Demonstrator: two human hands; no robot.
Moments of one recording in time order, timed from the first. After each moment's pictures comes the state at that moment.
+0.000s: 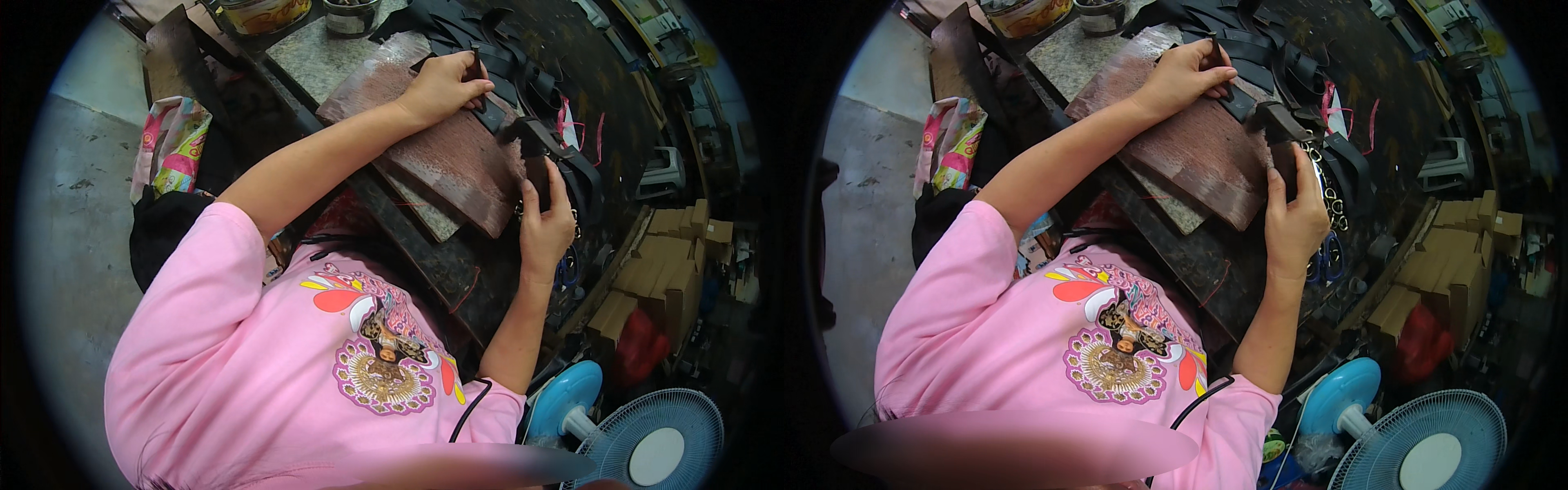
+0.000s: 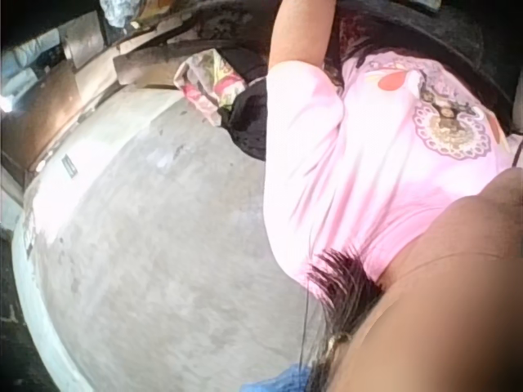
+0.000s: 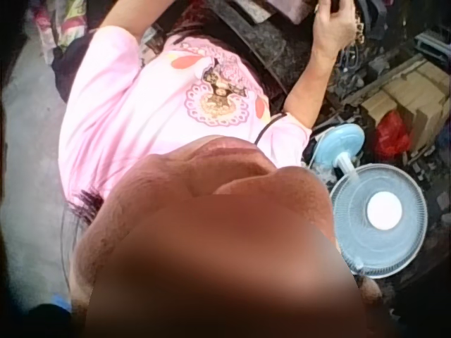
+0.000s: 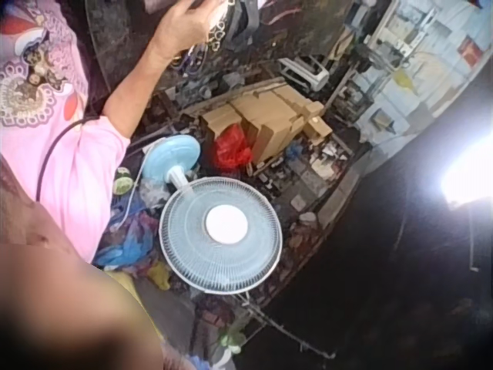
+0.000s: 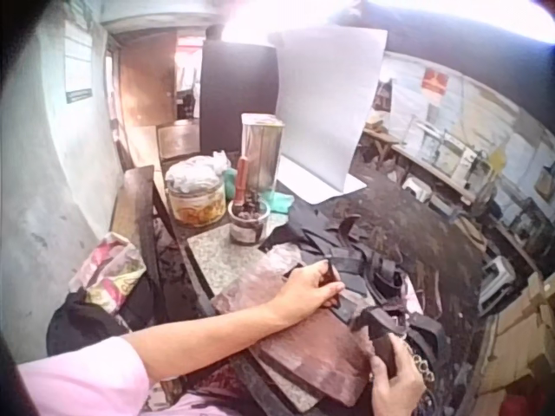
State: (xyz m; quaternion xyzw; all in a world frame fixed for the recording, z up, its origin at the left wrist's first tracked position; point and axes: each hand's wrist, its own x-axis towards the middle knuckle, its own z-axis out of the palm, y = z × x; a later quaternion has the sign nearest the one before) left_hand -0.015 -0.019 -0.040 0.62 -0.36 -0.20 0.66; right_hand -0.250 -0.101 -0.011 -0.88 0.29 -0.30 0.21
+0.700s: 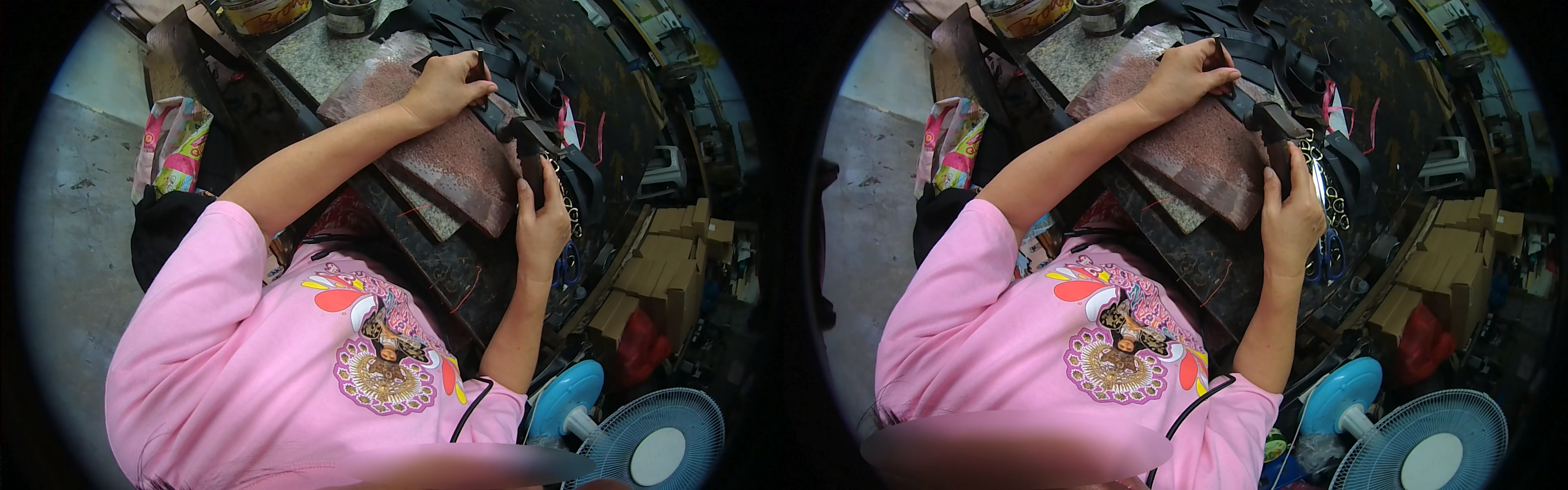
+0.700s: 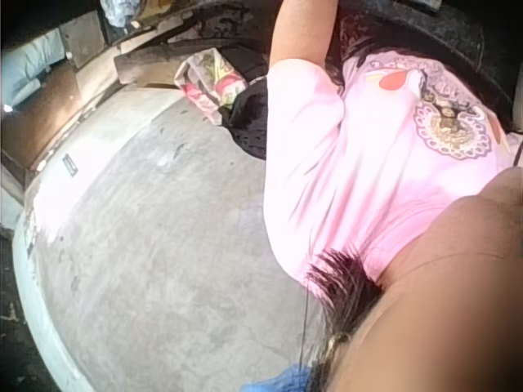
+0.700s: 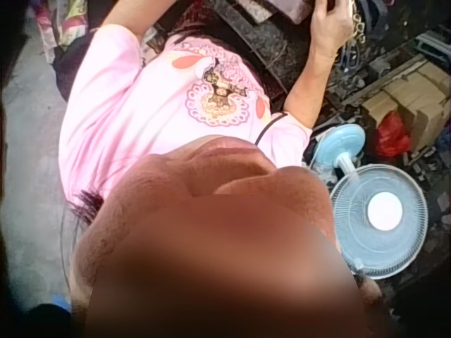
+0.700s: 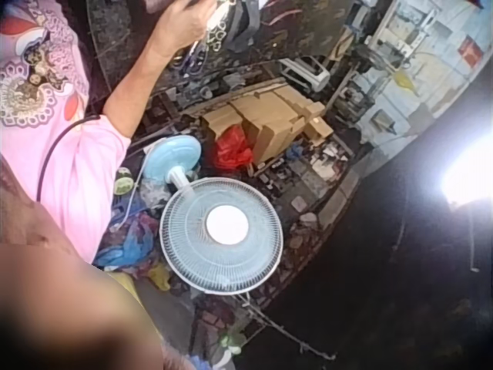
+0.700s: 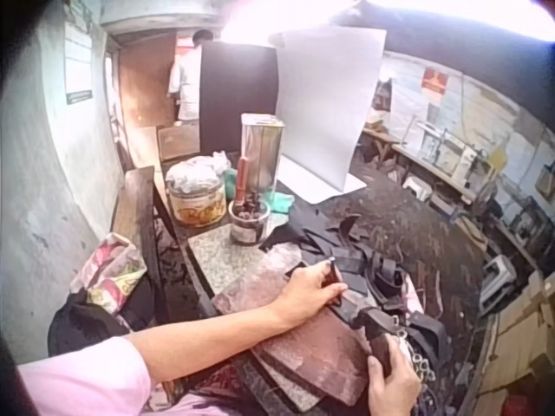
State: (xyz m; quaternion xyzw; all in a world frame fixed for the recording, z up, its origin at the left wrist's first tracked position) left_hand -0.018 -0.022 -0.042 0.64 -0.39 -0.13 0.64; right_hand -0.248 -0.097 -0.012 -0.90 0.30 -0.26 0.18
